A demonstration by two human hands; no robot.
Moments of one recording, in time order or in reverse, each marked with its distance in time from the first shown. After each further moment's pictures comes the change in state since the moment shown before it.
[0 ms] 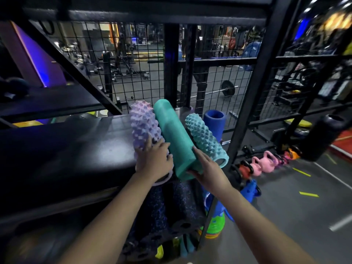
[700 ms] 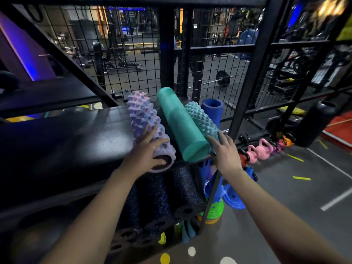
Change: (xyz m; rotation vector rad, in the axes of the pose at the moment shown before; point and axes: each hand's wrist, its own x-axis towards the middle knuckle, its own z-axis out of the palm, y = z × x) left_hand -0.029 -0.053 -0.007 -0.329 -0.076 0.281; right_hand -0.004 0.027 -0.013 -0.468 0.121 0.145
